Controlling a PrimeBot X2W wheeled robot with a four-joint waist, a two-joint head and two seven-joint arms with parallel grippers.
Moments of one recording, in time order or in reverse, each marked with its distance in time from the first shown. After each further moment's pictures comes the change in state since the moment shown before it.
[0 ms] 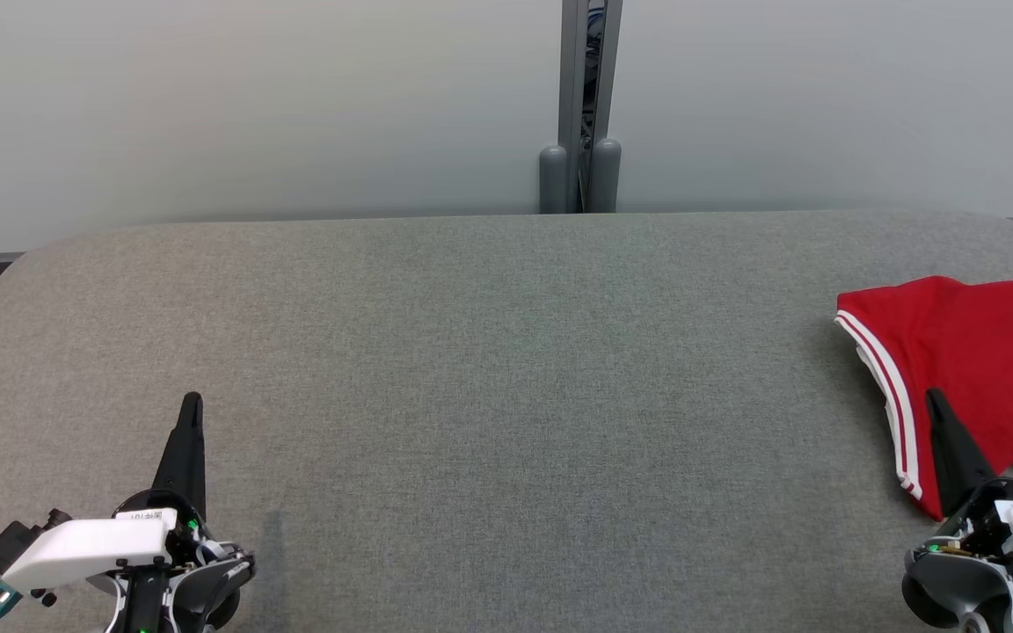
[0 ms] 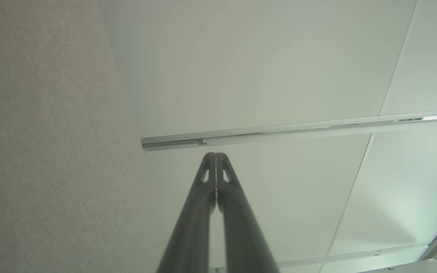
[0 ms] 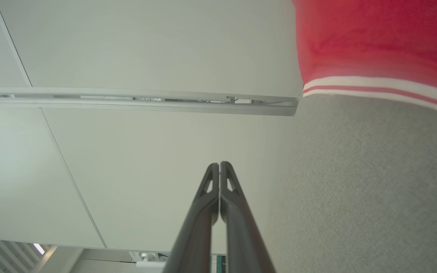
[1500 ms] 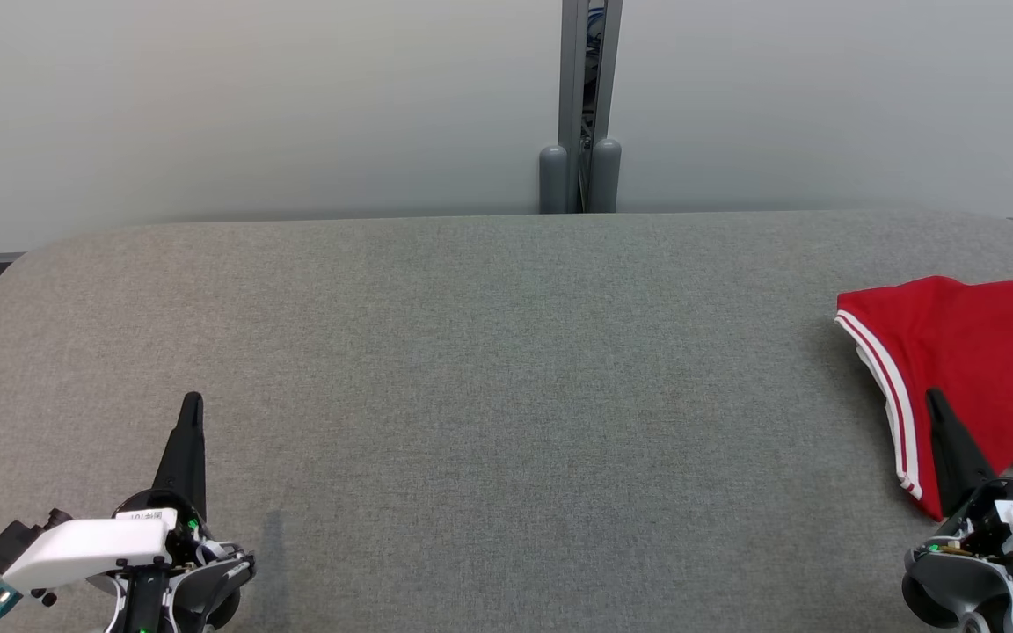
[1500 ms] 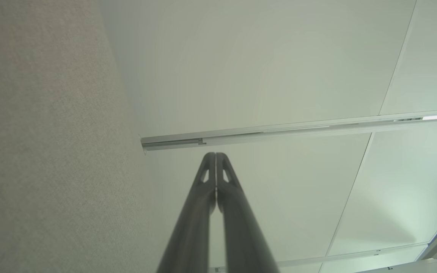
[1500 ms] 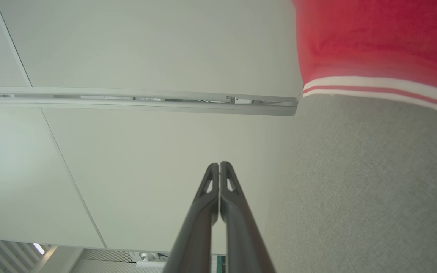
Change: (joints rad) left arm 0.000 -0.001 0.001 0.000 0.000 0.000 0.002; right arm 0.000 0.000 0.000 0.000 0.000 0.000 0.000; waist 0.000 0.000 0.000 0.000
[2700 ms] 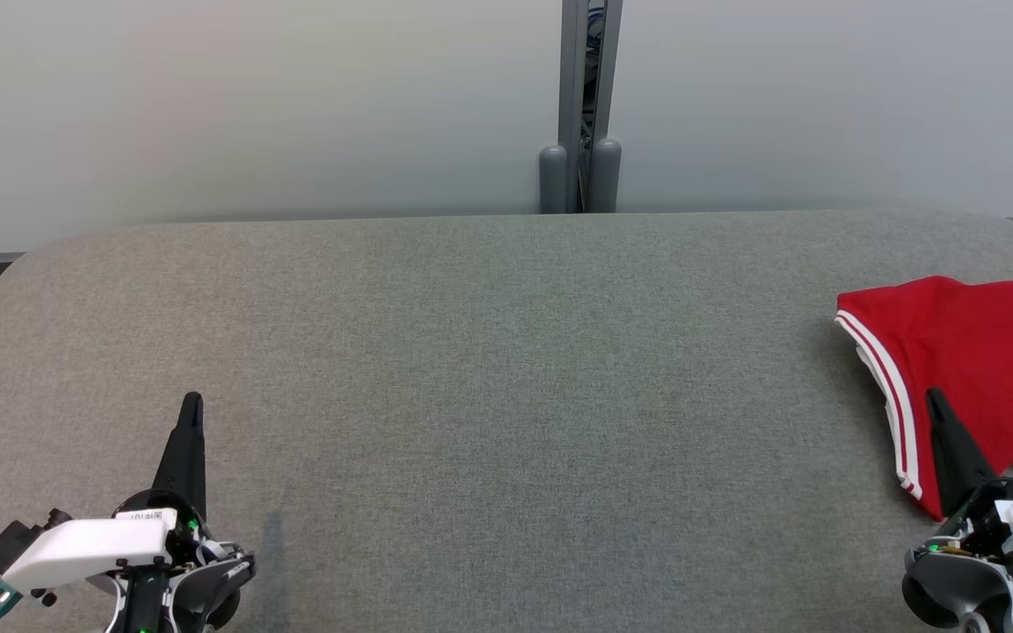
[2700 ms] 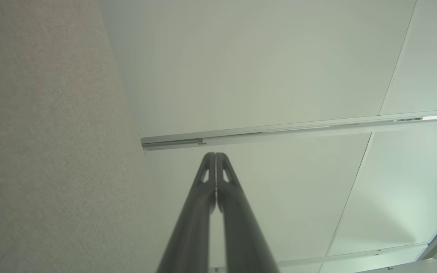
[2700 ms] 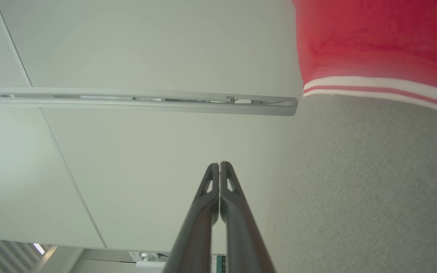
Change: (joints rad) left arm 0.000 0.000 0.000 0.000 0.000 0.000 0.000; right arm 0.000 0.000 0.000 0.000 0.000 0.000 0.000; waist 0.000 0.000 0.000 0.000
